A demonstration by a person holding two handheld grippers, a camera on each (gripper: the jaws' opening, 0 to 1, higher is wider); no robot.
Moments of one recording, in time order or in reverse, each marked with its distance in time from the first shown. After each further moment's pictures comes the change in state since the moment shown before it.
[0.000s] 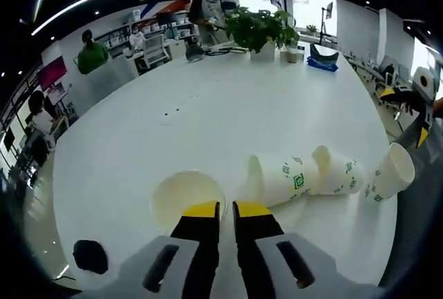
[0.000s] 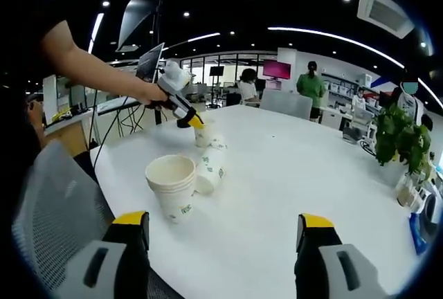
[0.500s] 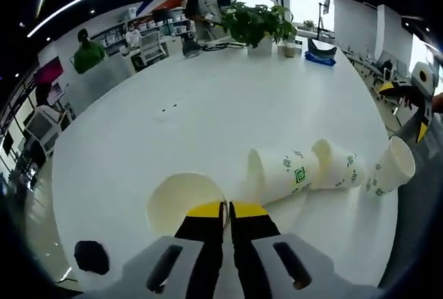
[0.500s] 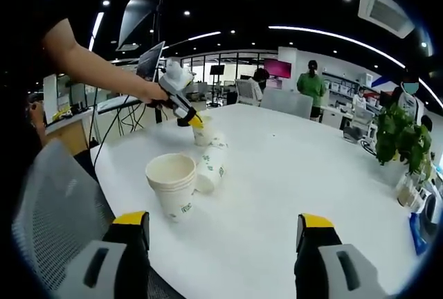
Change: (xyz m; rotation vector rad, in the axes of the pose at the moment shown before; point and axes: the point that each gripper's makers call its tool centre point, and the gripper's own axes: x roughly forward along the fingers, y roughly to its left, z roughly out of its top) left arm -0.002 -0.003 -0.005 0.024 0.027 -0.007; right arm 0.000 0.001 -0.001 -0.002 0.007 0.001
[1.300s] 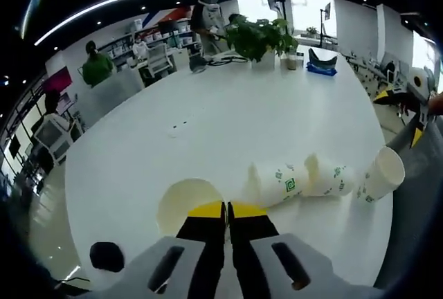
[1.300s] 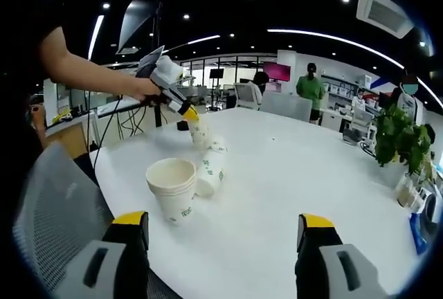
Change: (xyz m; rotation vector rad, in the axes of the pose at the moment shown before) left arm -0.042 -0.005 0.025 0.011 -0.078 0.047; right arm -0.001 0.000 0.004 0.004 -0.025 -0.002
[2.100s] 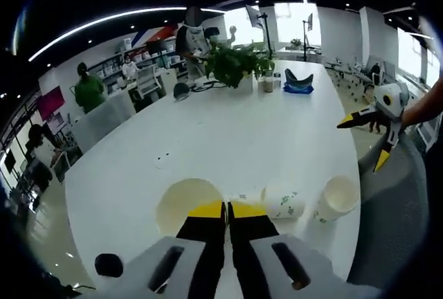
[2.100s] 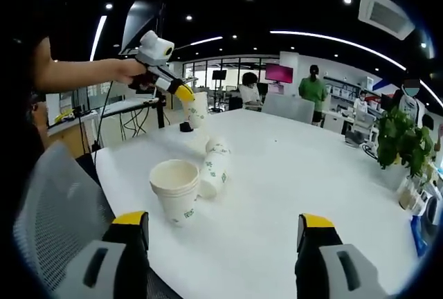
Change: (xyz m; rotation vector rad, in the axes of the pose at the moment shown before) left arm -0.057 -0.062 0.053 0.060 -0.101 -0.070; right arm 0.000 0.003 0.002 -0.007 -0.010 0.015
